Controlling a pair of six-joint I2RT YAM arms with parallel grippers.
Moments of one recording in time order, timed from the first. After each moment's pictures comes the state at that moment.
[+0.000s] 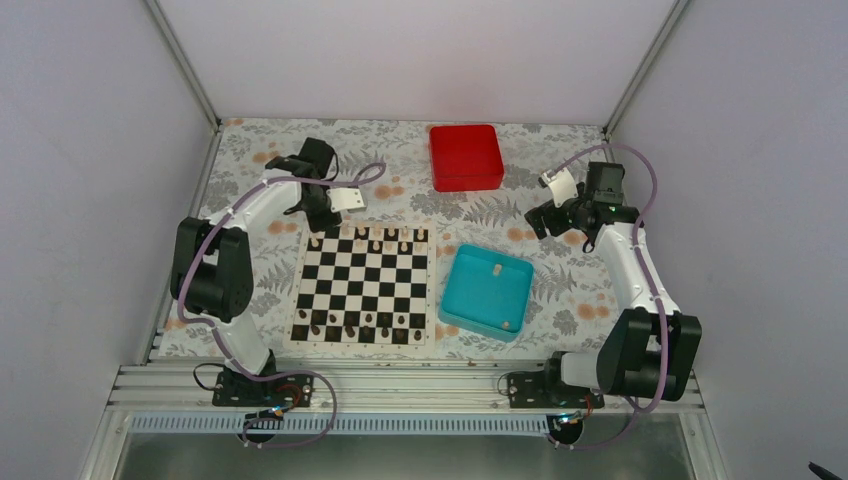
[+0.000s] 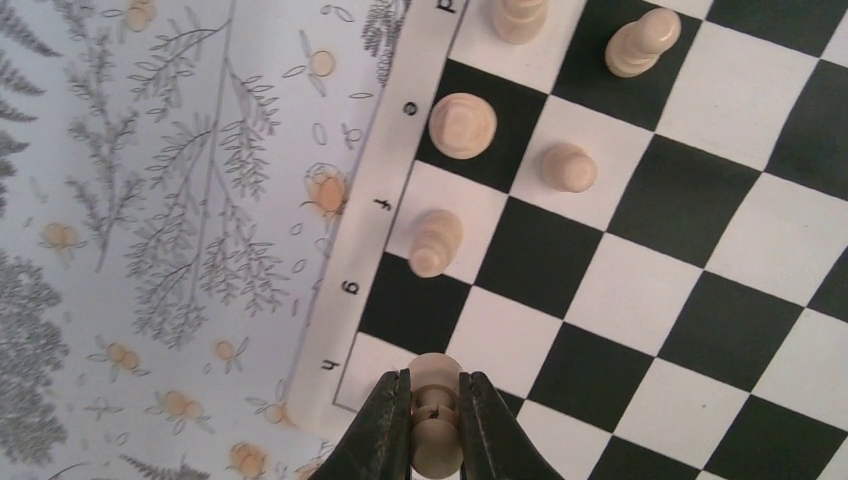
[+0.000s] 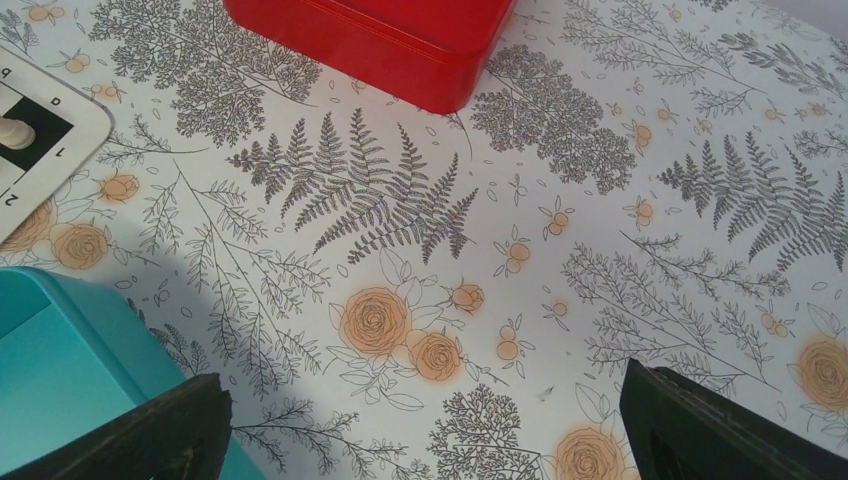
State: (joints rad) left arm -0.27 1.76 1.37 -0.89 0.09 0.96; right arm -0.10 1.32 1.01 -0.57 -0.32 -0.55
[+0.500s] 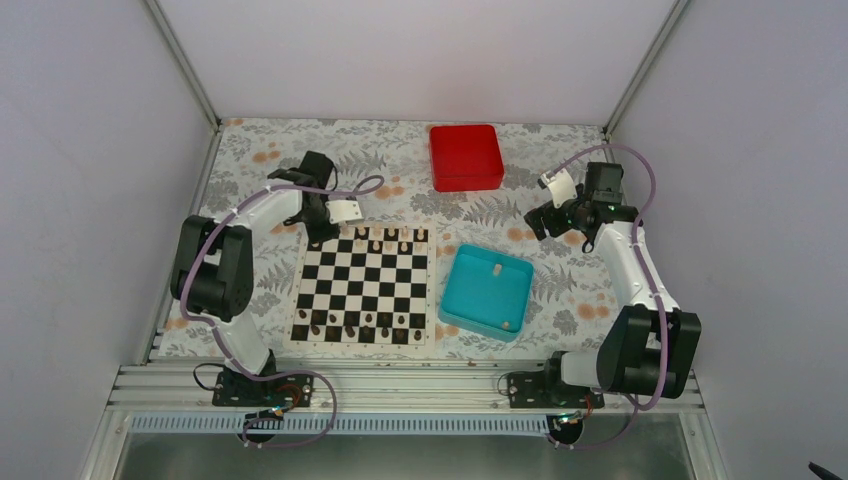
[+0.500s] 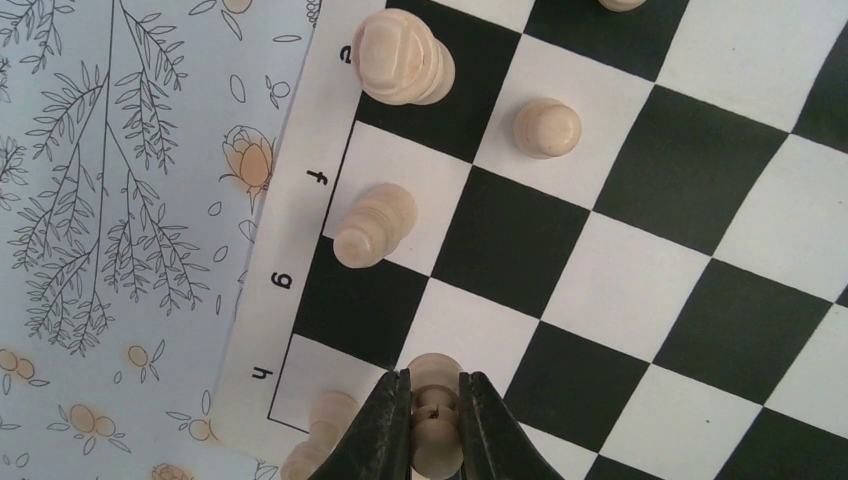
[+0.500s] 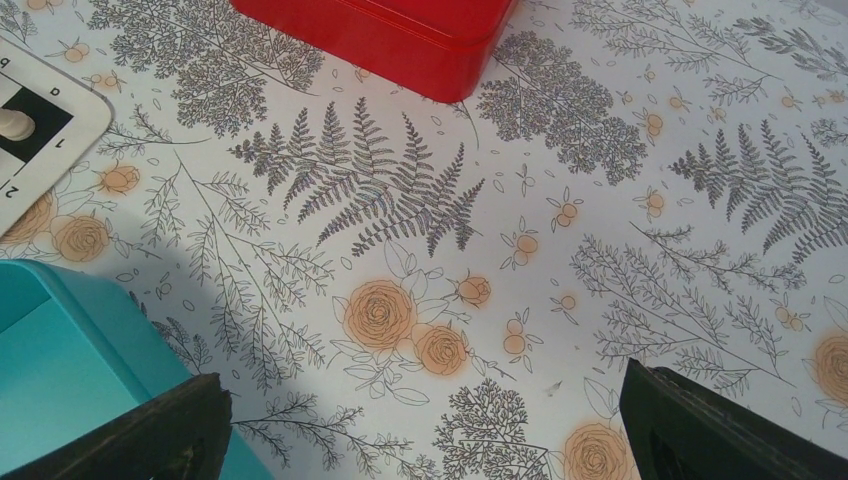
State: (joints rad) left arm -0.26 1.77 1.24 -0.81 0.10 0.96; right arm -0.10 1.33 1.01 -0.58 -0.32 -0.55
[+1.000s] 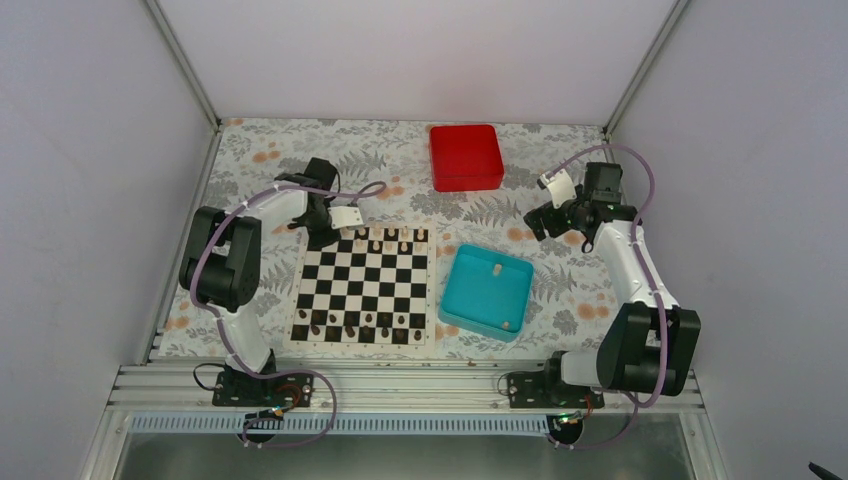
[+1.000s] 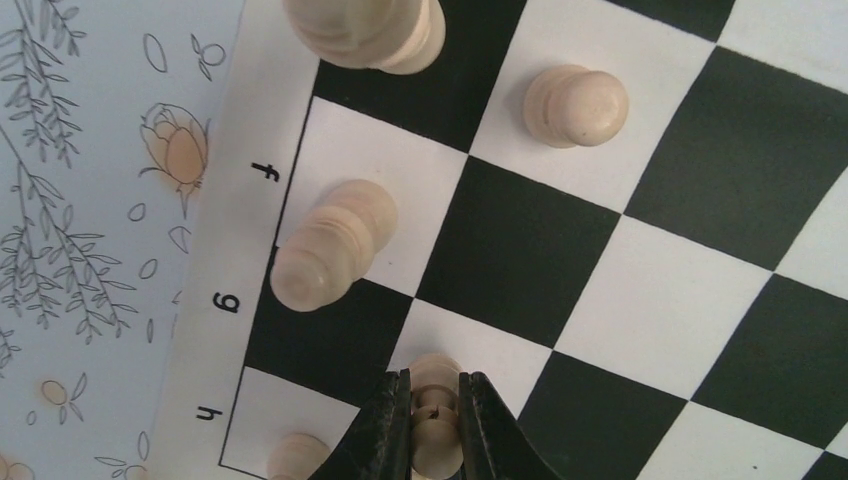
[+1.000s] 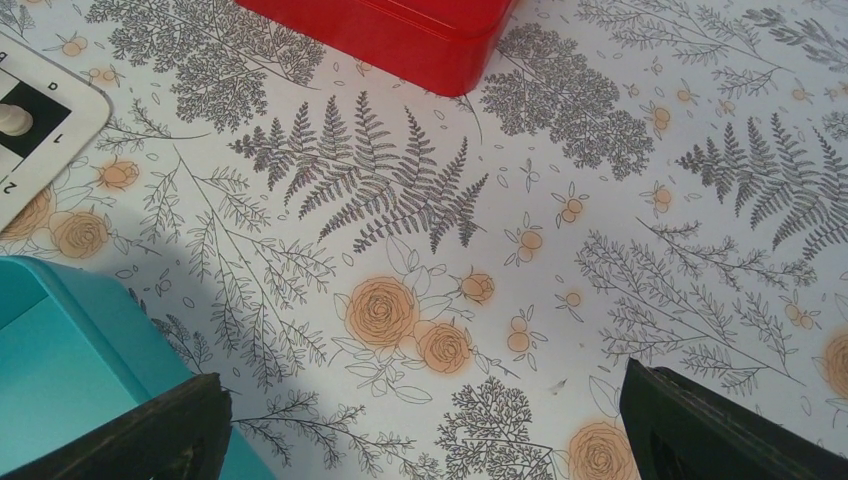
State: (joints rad) left arm -0.26 1.84 1.23 -0.77 0.08 0.96; right arm -0.10 1.34 1.01 -0.58 -0.32 -0.55
